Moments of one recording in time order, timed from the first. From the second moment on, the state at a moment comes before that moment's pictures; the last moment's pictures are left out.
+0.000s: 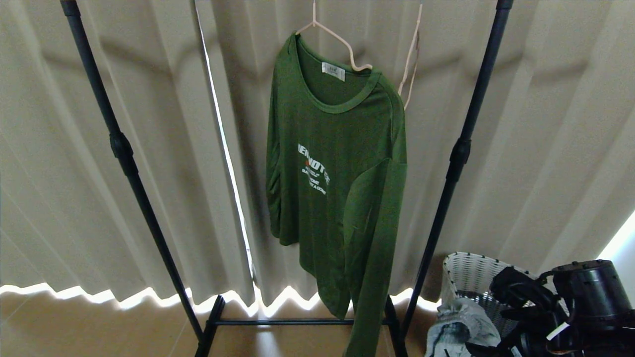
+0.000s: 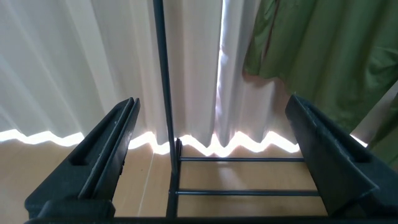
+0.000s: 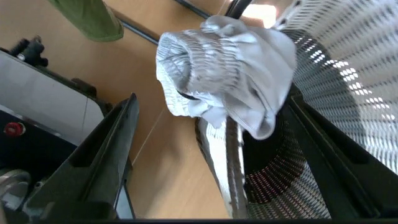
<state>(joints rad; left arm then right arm) 0.01 0.01 0.00 0.01 0.03 0.03 0.25 1.60 -0.25 -0.43 0.03 -0.22</state>
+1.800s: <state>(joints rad) 0.01 0.01 0.00 0.02 0.03 0.03 0.27 1.60 -0.28 -0.64 -0.13 -0.22</state>
